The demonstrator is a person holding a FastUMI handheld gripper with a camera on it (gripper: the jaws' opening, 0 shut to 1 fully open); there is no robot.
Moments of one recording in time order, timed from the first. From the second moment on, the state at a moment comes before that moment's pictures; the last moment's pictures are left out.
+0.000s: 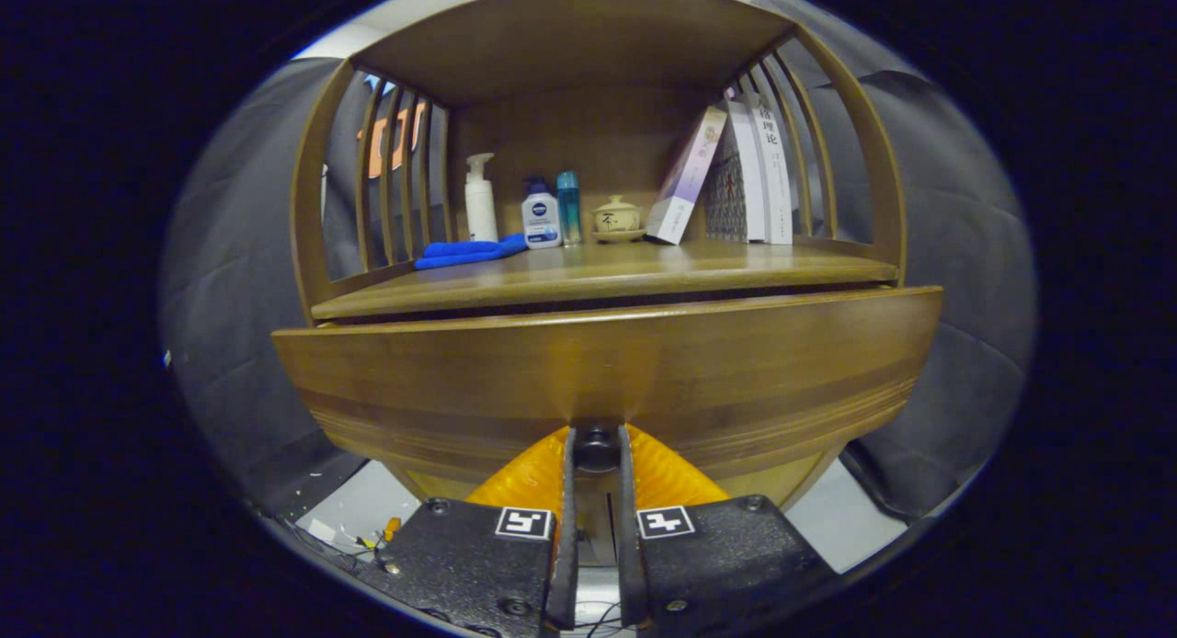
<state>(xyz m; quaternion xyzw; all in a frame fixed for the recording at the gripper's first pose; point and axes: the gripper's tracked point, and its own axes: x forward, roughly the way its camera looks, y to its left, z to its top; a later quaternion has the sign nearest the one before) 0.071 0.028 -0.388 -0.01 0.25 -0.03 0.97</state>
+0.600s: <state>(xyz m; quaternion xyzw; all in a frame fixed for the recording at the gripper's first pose) -0.016 0.030 -0.381 -0.02 0.25 -0.01 0.97</state>
